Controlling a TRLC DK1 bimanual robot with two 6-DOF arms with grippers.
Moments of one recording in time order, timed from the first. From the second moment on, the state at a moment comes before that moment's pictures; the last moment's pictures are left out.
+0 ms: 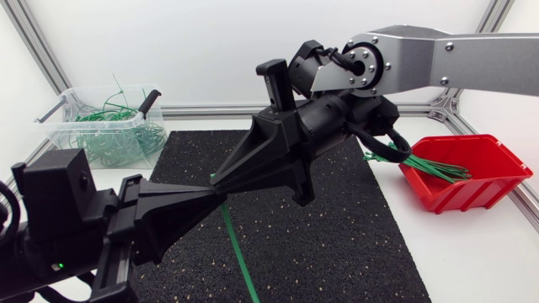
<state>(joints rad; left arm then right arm) -0.70 0.69 0.40 0.24 0.47 -0.31 0.61 1.74 1.41 -1.03 -1.46 0.55</state>
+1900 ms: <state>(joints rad) -0.07 1.39 0.81 0.22 1.24 -0.55 0.49 1.85 1.44 -0.90 -0.89 -0.41</state>
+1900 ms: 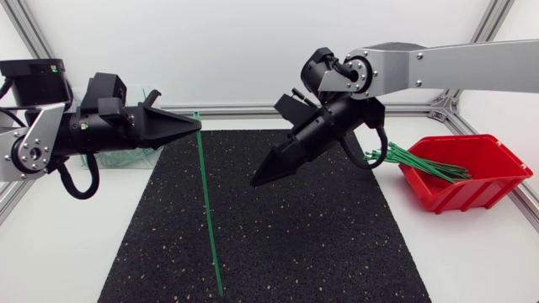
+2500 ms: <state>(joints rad) -0.07 1.56 0.91 0.18 1.26 -0.56 0.76 1.66 1.12 -0.52 -0.33 -0.89</state>
